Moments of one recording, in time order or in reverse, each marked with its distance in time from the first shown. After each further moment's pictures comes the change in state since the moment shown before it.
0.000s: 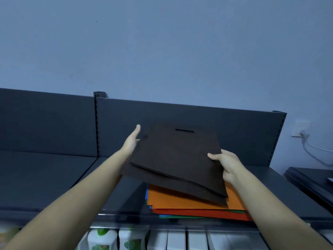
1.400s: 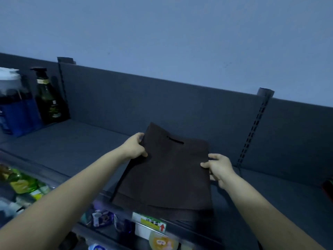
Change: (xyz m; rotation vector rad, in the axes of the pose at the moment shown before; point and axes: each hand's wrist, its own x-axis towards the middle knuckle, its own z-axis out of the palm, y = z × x) left_hand 0.021 0.087 -0.568 0.684 0.295 0.031; right_hand -0.038 0.131 0.582 -0.313 -0.240 0.127
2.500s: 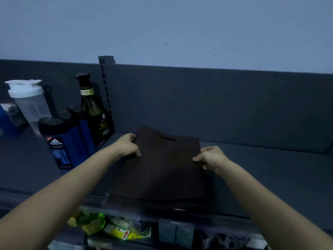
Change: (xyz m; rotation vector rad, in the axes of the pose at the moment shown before) left_hand 0.141 -0.170 -0.326 0.265 -0.168 -0.095; right_hand -0.002 -0.048 0.378 -0.105 0.015 0.133
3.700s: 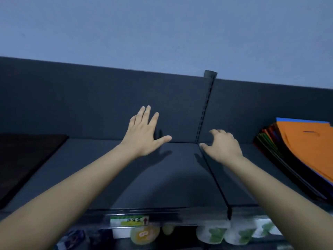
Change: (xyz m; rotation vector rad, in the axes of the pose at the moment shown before) left_hand -0.117 0.325 0.349 0.695 0.358 0.756; right_hand -0.049 0.081 -0.439 -1.067 0.556 -0.322
